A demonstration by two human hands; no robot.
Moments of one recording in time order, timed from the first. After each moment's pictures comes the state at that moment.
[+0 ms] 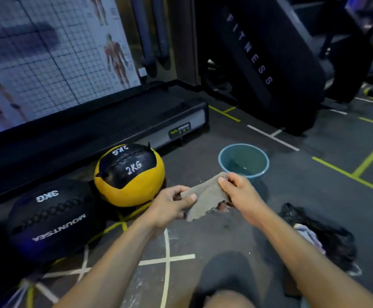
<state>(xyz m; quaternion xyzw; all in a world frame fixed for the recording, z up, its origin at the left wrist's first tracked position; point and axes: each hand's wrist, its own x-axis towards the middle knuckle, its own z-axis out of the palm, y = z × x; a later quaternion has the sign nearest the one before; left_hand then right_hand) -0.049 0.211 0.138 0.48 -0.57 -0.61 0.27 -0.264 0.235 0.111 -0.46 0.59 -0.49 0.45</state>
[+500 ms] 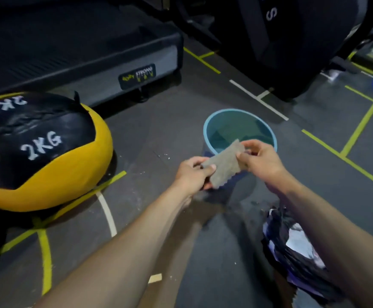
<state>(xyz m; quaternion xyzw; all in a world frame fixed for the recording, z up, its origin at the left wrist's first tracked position) -0.211 0.003 -0.061 0.50 -0.42 -0.70 0.28 -0.392 0.037 -0.040 -0.38 0.77 -0.40 0.31</state>
